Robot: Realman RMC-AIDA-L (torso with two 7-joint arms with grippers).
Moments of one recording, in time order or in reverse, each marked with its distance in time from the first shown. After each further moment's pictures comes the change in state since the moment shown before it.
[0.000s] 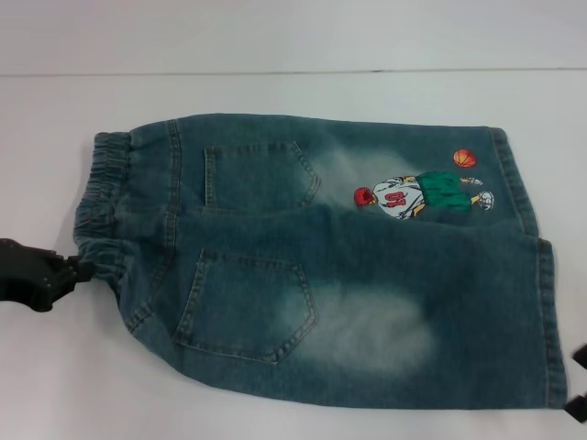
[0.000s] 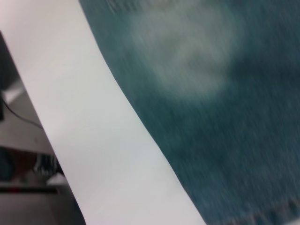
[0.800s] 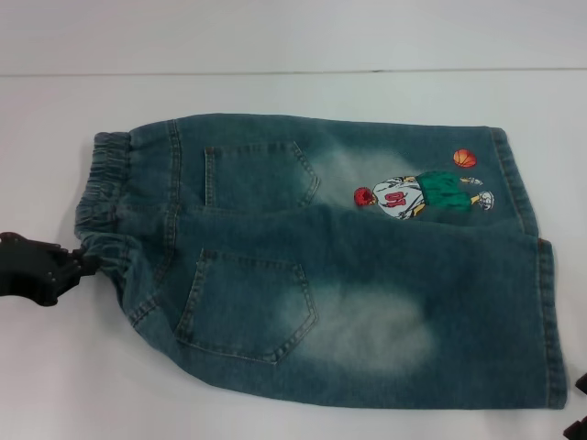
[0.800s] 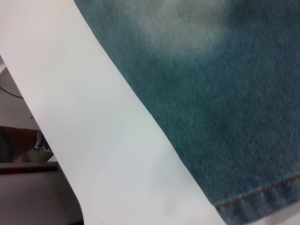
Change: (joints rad) left arm -0.003 -0.012 -0.003 0.016 -0.011 0.001 0.004; right arm 0.017 0.023 -0.017 0.085 -0.108 0.058 0.033
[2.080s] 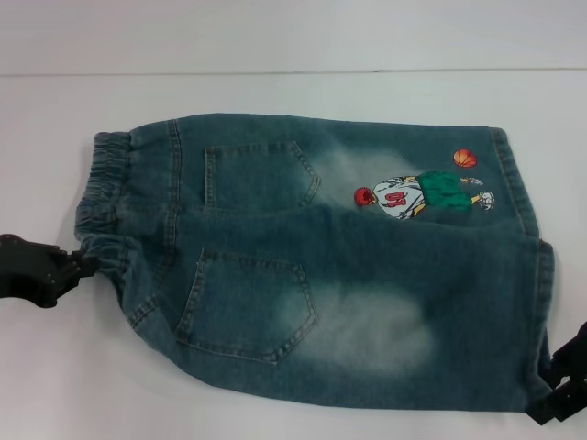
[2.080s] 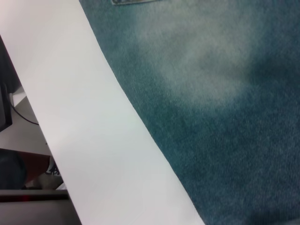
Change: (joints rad) left arm 0.006 -0.004 -0.003 0.001 0.000 -0.005 0.003; right arm 0.021 -0.002 -0.003 0.076 0.098 0.053 -0.014
